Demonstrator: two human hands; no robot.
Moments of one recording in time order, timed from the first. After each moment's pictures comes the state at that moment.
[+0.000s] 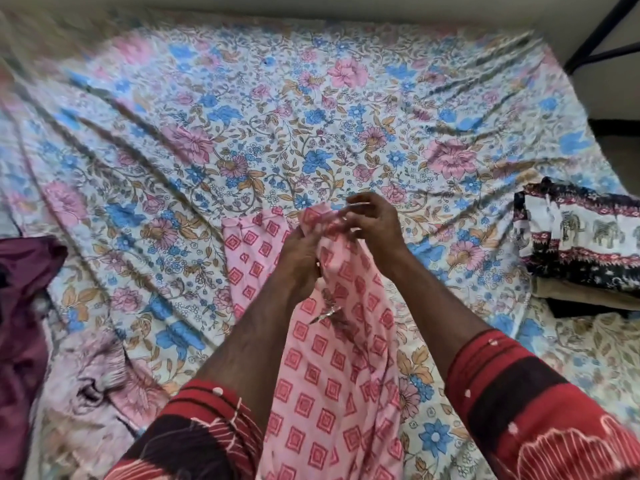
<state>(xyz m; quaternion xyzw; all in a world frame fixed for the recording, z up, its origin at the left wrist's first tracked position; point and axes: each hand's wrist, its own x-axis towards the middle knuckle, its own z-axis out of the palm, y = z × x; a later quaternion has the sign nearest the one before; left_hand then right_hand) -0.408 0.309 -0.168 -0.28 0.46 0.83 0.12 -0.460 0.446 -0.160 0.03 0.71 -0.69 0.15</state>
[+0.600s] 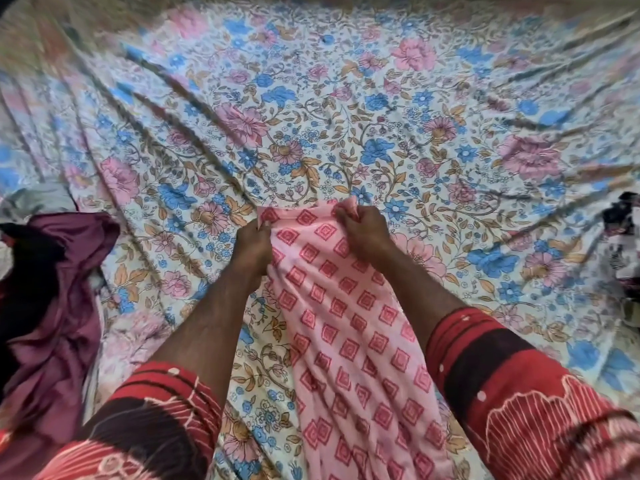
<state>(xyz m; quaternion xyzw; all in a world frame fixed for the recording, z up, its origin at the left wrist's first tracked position) -0.399 0.132 -0.211 -0.40 0.68 0.61 0.10 -0.473 0.329 -0.212 0.05 0.80 -0.54 0.27</state>
